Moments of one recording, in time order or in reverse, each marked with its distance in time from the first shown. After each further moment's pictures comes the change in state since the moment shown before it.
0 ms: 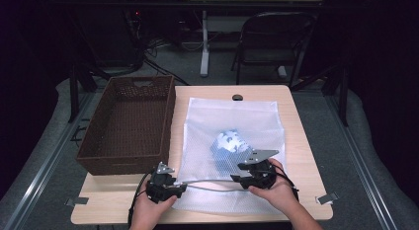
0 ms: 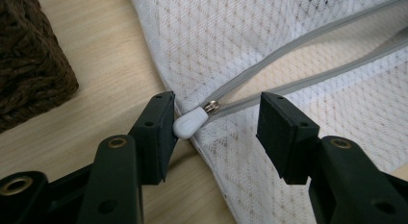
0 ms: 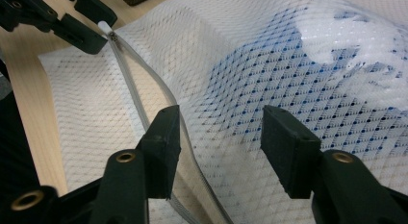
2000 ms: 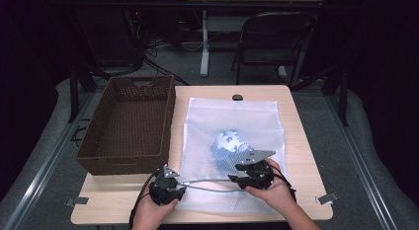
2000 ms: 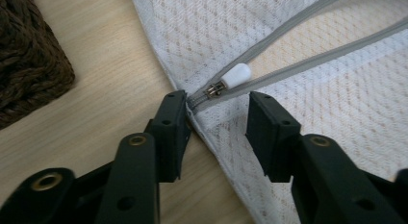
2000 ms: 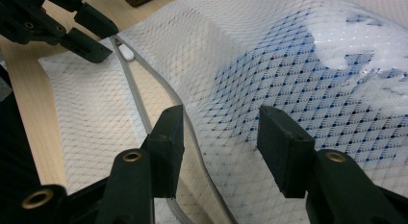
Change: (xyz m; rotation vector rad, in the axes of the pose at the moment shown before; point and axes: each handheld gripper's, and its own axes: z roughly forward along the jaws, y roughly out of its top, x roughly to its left) left arm -0.011 -0.003 0.006 0.069 0.099 0.086; right arm 0.006 0.003 0.005 0.001 -0.002 0.000
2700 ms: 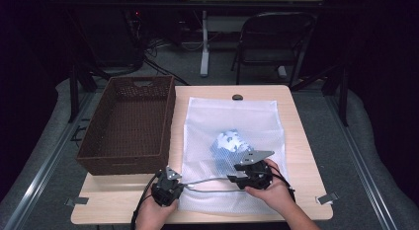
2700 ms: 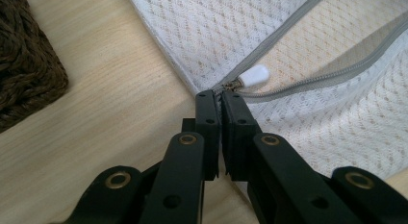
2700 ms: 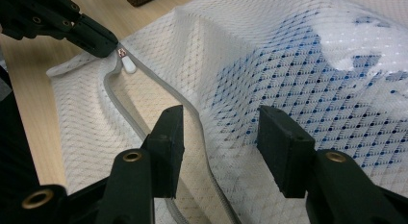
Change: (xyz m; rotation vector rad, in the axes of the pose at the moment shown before) left arm -0.006 0.000 0.001 -0.010 0.006 0.010; right arm 0.001 0.000 0.003 0.000 0.005 -0.003
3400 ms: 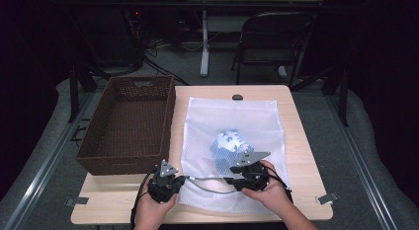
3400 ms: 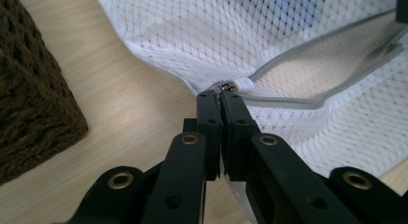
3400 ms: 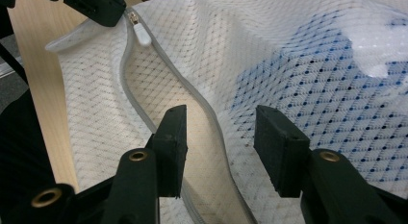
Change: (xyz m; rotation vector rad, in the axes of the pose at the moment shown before) left arm -0.001 0.015 -0.029 -0.148 -0.042 0.002; right arm 0.008 0.003 0.005 0.010 0.036 -0.005
